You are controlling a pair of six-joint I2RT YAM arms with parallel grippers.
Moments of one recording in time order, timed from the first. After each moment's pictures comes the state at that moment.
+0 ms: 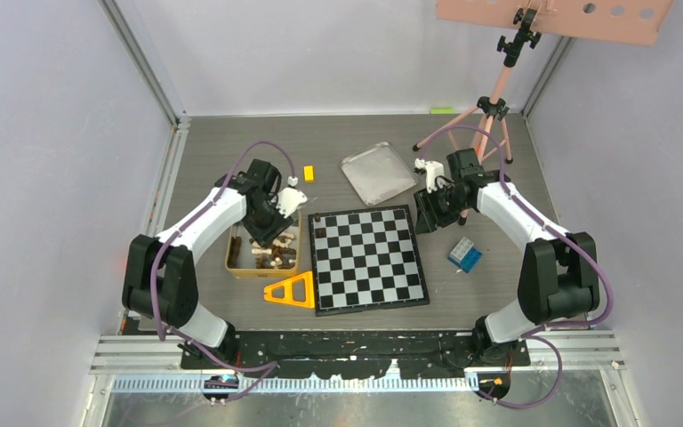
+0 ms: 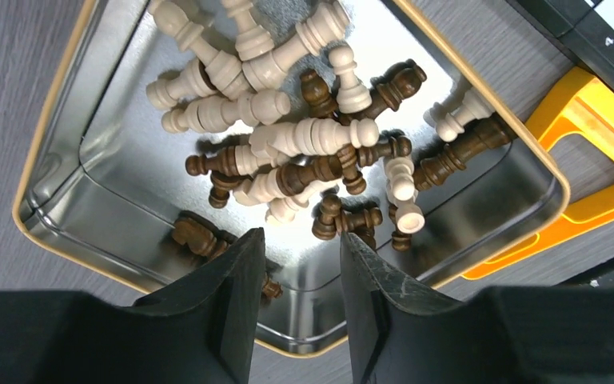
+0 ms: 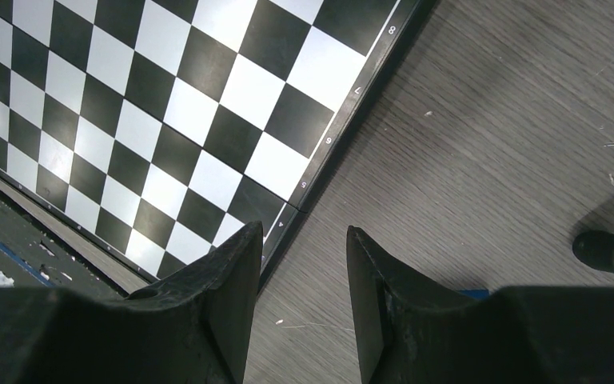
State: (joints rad) left arm -0.33 1.52 1.11 -0.91 0.08 0.56; right arm 0.18 1.52 1.07 -0.71 -0.43 -0.24
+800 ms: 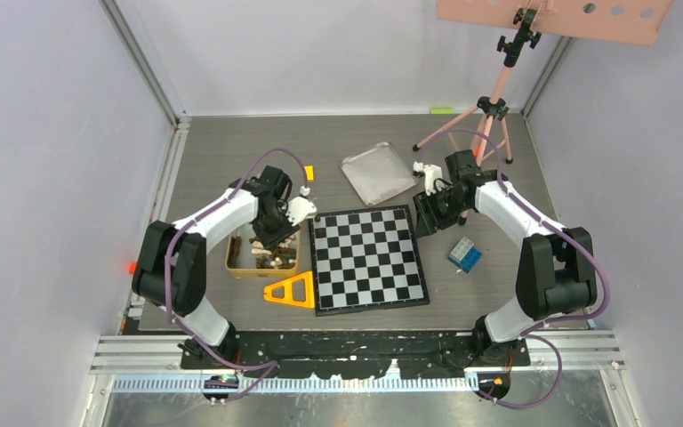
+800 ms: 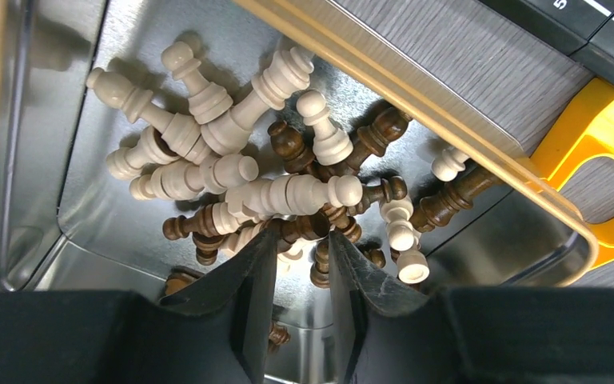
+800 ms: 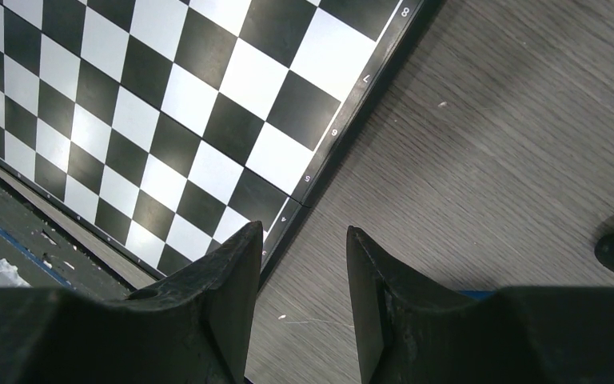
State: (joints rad) left arm -0.38 1.61 1.07 -0.82 0.08 0.64; right arm 0.18 1.54 1.07 -0.73 -0.44 -0.25
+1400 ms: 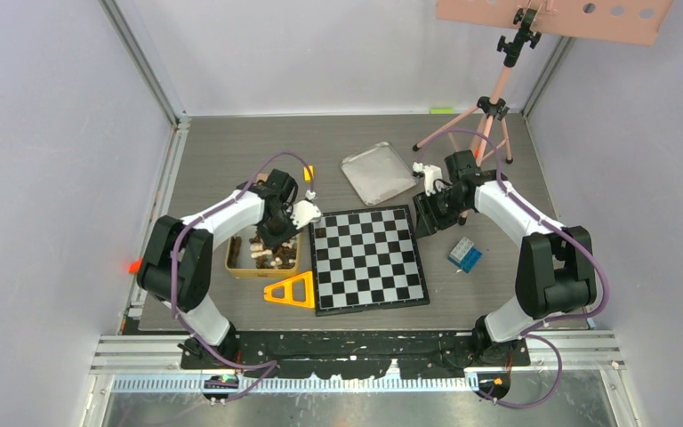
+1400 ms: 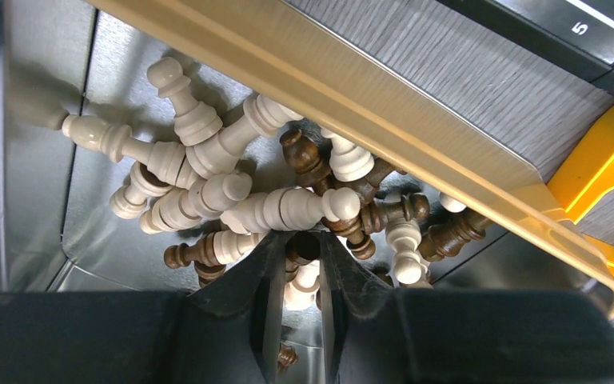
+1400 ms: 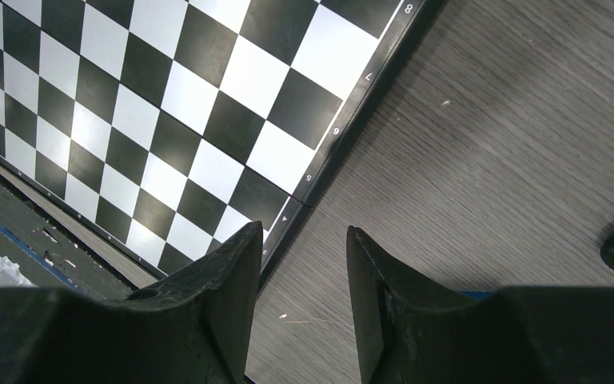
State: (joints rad) left arm -0.41 1.65 1.06 -0.77 0.05 0.66; right arm 0.18 1.55 1.07 -0.74 -0.45 -0.26
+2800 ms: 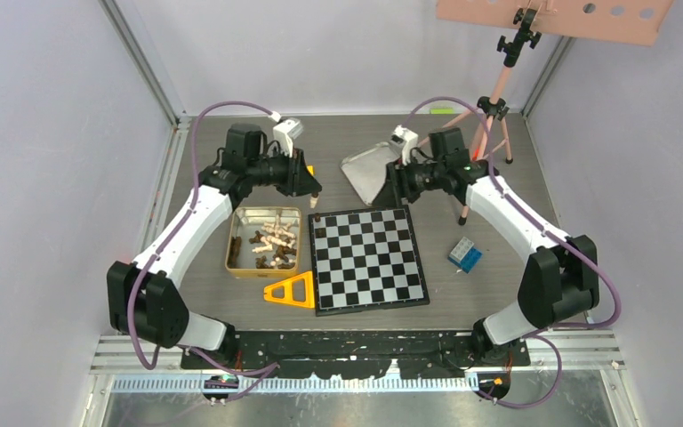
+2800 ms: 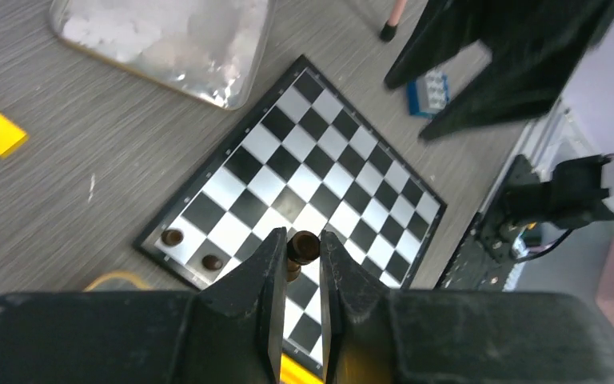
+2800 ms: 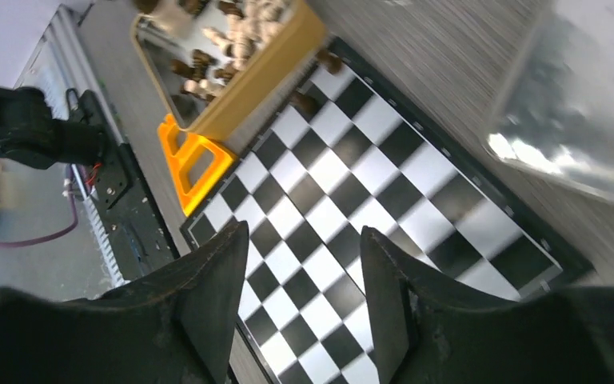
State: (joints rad) left arm -0.32 1.40 1.23 -0.44 0.67 -0.07; right arm 0.30 1.51 1.21 -0.50 -0.75 -0.04
